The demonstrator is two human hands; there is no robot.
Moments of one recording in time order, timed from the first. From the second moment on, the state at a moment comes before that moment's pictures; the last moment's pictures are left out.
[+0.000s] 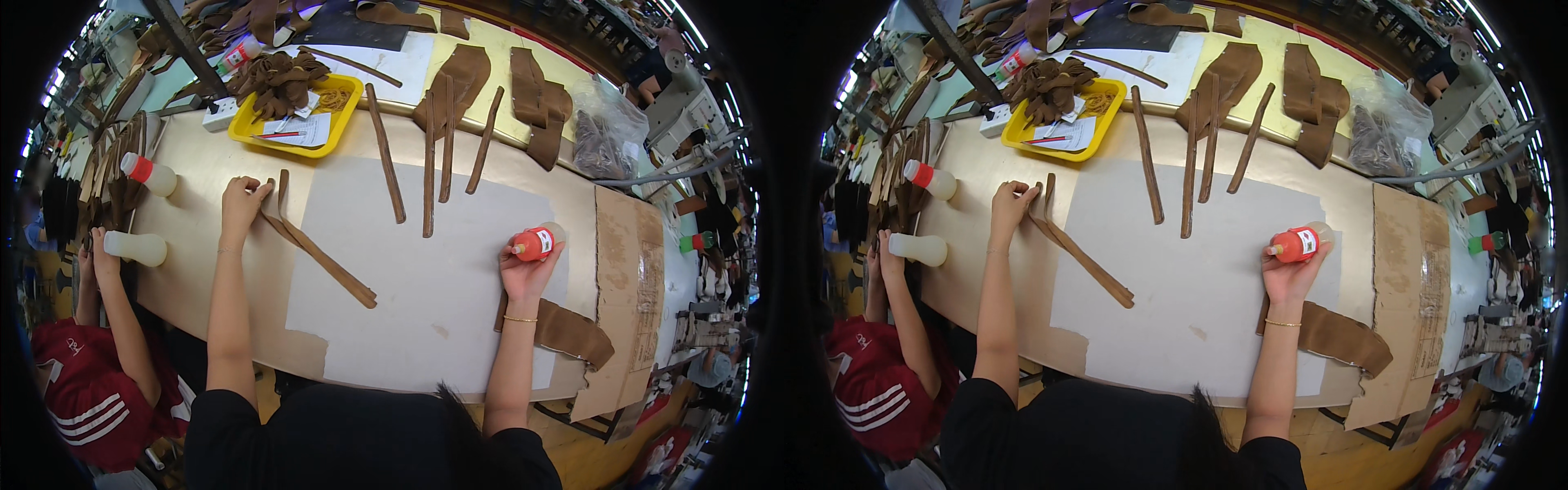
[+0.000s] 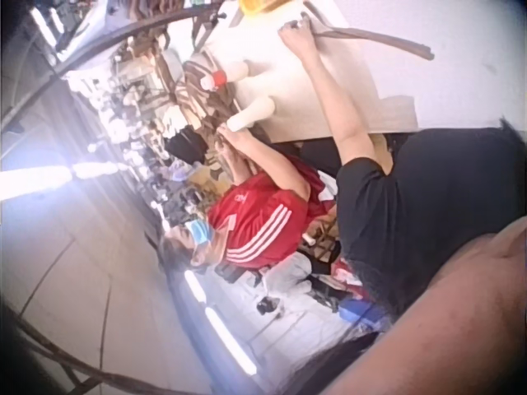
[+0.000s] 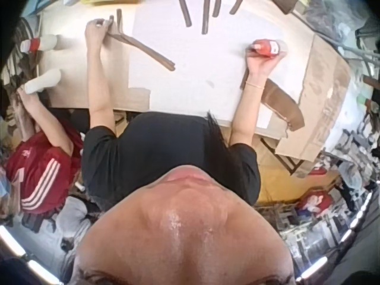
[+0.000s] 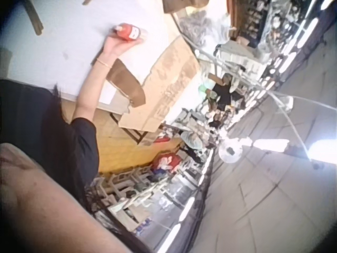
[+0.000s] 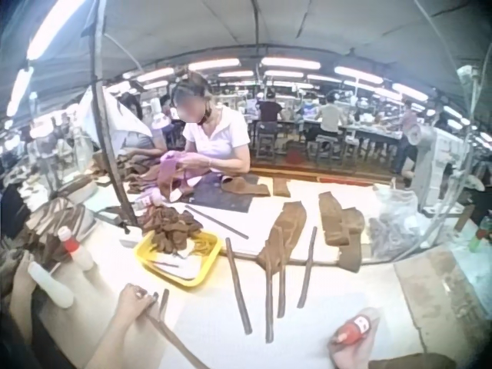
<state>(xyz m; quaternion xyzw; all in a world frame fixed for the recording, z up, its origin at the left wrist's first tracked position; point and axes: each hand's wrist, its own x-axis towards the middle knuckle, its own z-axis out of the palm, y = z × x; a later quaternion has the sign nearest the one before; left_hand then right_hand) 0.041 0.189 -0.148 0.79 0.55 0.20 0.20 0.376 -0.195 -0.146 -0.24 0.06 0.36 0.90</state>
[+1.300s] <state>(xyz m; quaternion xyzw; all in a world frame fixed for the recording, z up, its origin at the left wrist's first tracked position) 0.004 0.140 -0.101 0.42 0.33 0.40 0.74 0.375 -0.193 -0.142 -0.24 0.10 0.35 0.90</state>
